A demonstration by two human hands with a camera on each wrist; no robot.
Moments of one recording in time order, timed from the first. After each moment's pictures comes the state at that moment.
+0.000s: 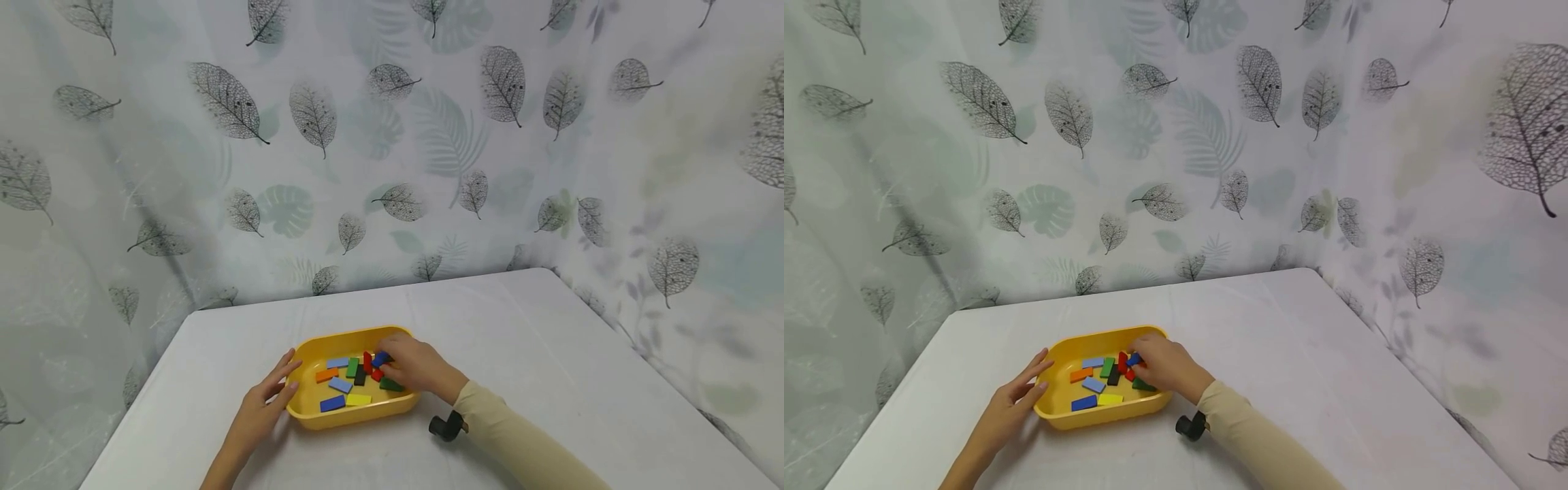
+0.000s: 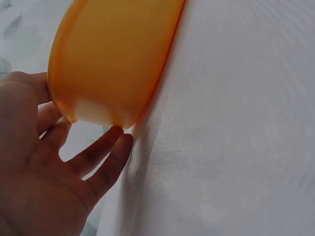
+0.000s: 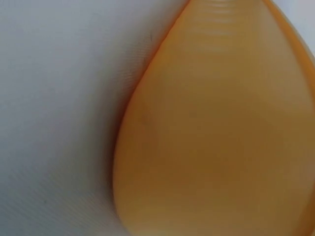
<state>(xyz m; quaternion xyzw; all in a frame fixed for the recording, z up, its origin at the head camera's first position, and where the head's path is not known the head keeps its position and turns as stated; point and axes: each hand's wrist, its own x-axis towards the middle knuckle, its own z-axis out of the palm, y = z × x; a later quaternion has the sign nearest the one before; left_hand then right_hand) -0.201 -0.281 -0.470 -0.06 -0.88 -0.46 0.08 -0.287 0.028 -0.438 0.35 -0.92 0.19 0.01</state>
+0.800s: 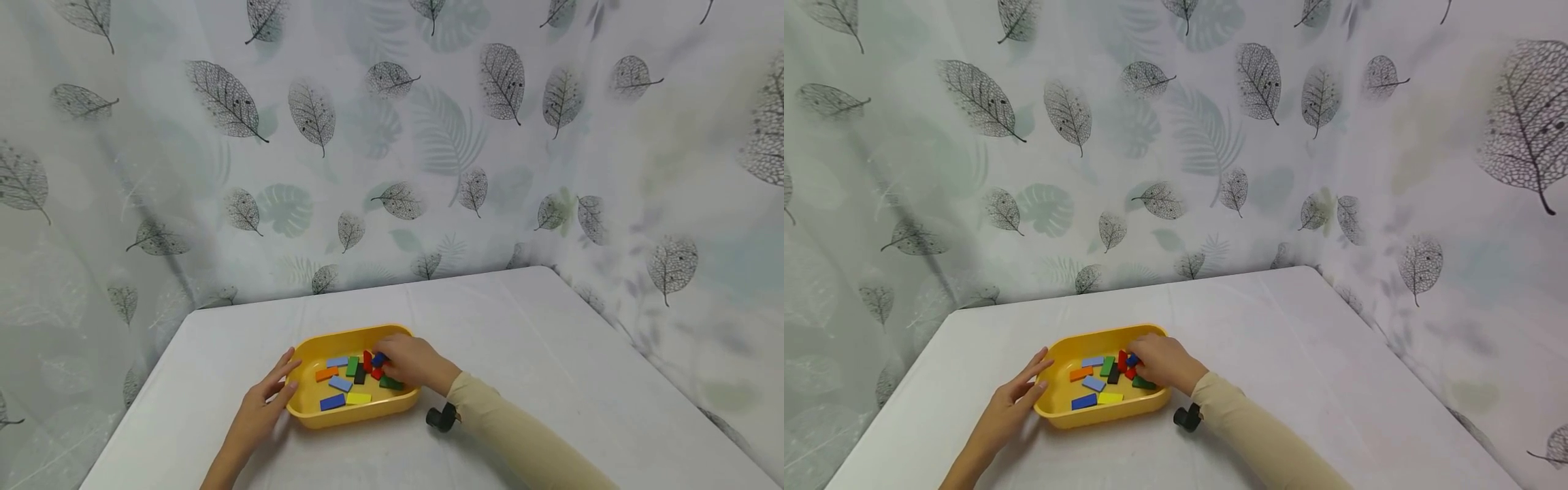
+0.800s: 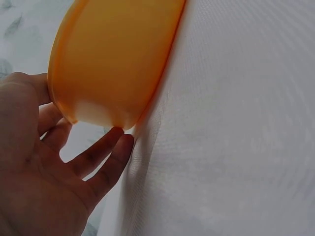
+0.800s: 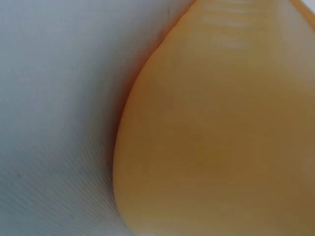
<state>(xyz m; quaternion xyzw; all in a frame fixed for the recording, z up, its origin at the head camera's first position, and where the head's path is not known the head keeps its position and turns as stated) -0.201 -0.281 -0.470 -0.06 -0.88 -0.47 0.08 -0.299 0.019 -0.441 0.36 -0.92 0.12 0.00</state>
